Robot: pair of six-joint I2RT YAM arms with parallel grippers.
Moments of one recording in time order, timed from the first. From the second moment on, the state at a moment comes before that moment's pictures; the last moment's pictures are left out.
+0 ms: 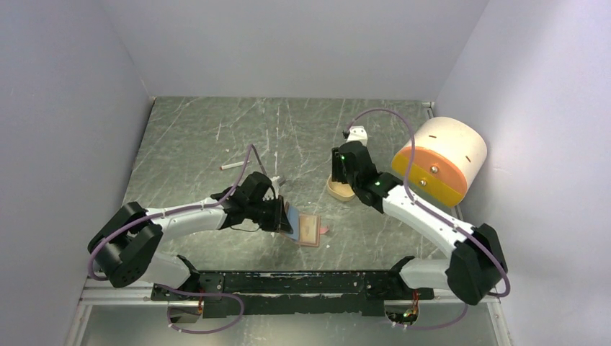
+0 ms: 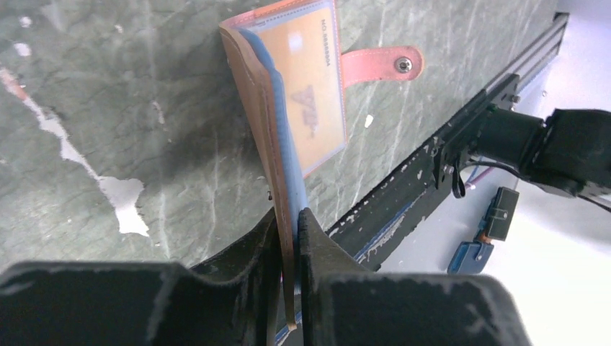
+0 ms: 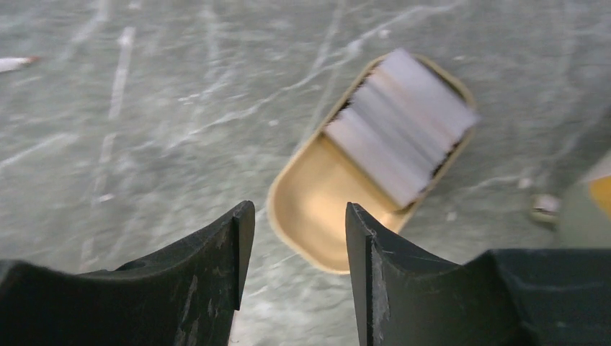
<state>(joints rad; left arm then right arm) -0.79 1.40 0.64 -0.09 0.38 -0.78 0.65 1.22 0.85 -0.23 0.37 0.34</state>
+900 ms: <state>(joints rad) -0.75 1.33 0.55 -0.07 0.38 -0.78 0.59 1.61 1.01 -0.30 0.51 -0.25</state>
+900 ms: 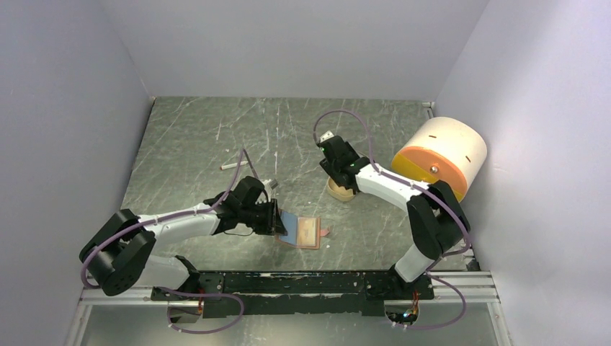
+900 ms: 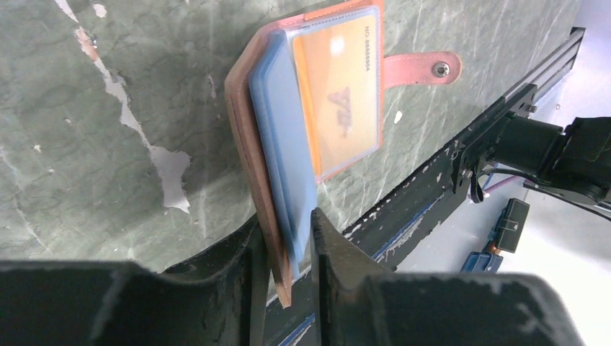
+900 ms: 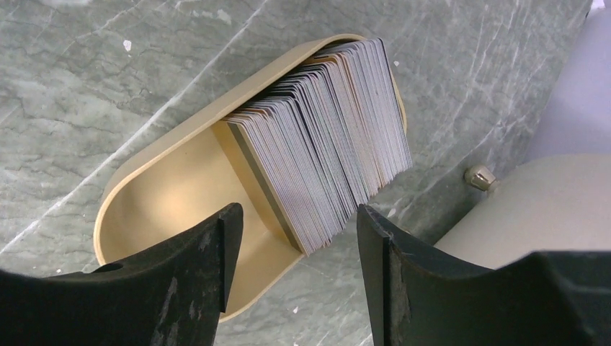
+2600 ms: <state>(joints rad) -0.75 1.30 0.51 0.00 0.39 -0.79 0.60 1.73 1.07 -0.36 0.63 -0.28</state>
